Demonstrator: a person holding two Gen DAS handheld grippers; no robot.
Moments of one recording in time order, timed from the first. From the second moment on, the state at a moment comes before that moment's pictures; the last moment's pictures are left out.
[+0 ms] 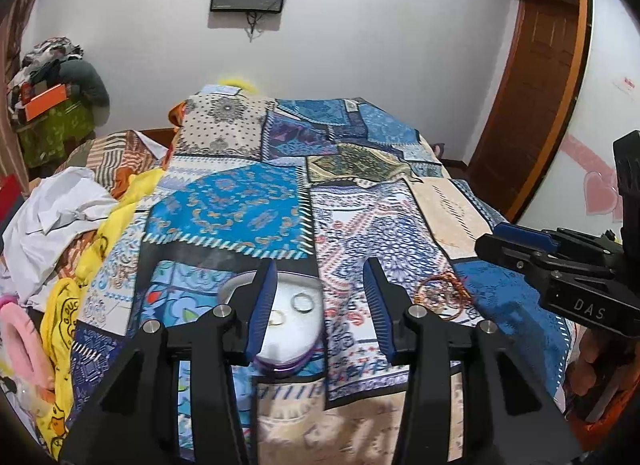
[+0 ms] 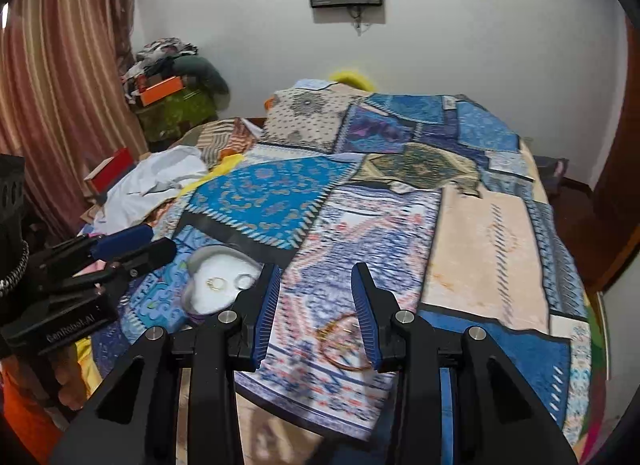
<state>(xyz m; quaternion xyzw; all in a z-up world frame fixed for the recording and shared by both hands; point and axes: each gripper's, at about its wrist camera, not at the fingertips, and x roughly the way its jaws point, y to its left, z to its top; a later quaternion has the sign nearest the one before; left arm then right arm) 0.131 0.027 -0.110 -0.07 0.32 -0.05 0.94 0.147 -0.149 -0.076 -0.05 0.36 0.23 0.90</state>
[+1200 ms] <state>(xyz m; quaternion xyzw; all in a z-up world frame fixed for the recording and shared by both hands) 0.185 -0.058 -0.183 -0.04 0.42 -0.12 0.90 0.162 -0.228 -0.130 -0.04 0.42 0.19 0.88</state>
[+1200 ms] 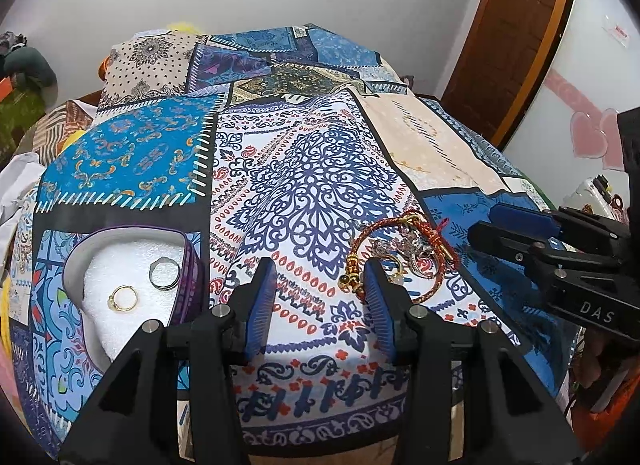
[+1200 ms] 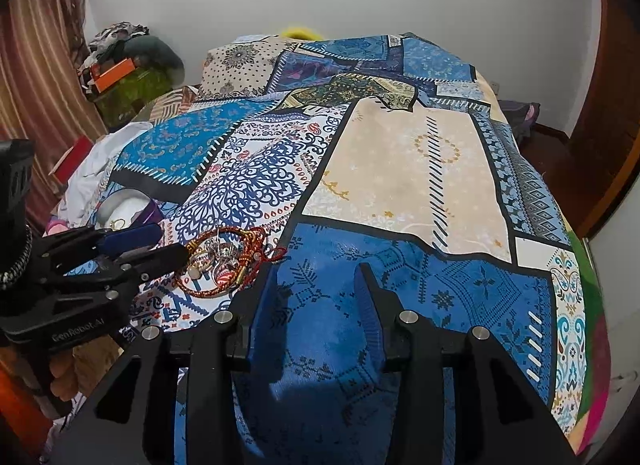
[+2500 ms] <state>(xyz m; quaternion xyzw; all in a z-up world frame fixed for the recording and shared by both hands) 0.168 -0.027 -0.156 -0.07 0.37 -0.11 0.92 0.165 -0.193 -0.145 -0.08 0.43 0.22 0.88</state>
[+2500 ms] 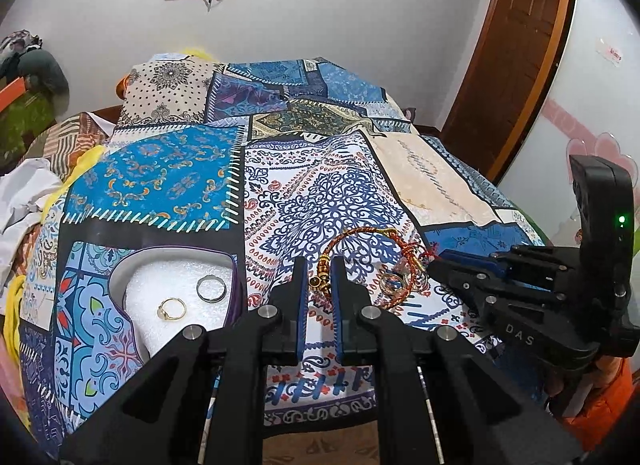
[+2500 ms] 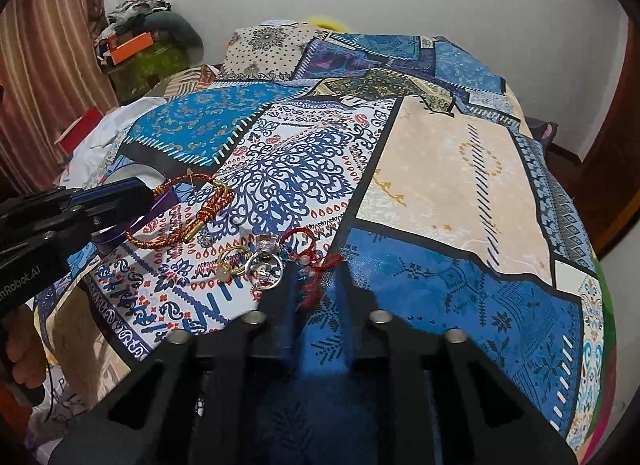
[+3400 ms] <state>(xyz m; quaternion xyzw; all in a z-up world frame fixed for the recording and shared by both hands) 0.142 -0.045 -0.152 -0.07 0.39 -0.16 0.90 0.152 -0.204 -0.124 -0.07 0.41 0.20 0.89</state>
